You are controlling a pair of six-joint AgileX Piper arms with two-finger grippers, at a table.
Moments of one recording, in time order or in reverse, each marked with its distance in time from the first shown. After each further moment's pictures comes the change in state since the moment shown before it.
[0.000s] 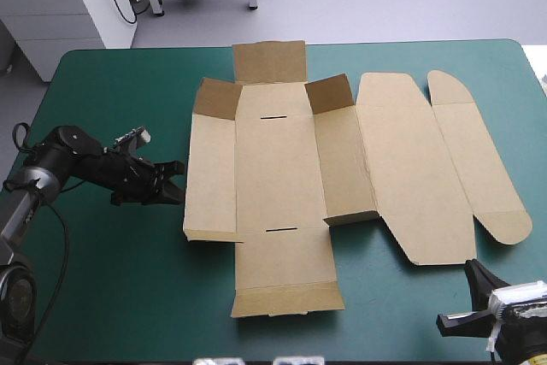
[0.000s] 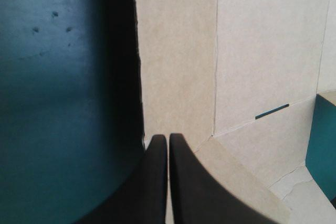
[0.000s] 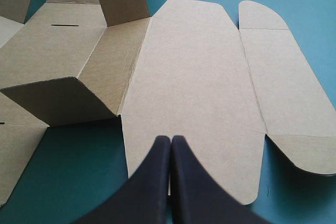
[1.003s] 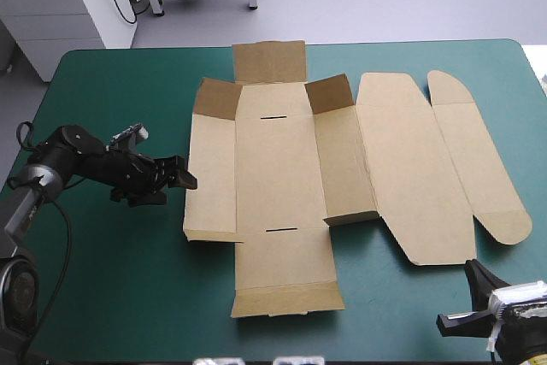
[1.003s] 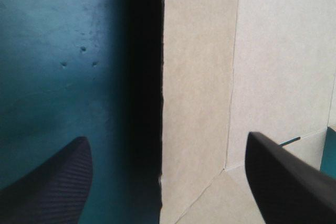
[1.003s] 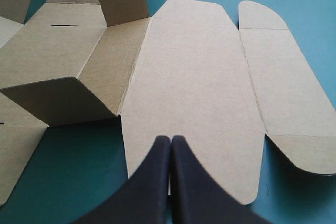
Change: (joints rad) left arm -0.007 0.030 -0.003 -0.001 -0.090 -0.023; right arm 0.000 0.000 0.000 0.000 0.000 0.000
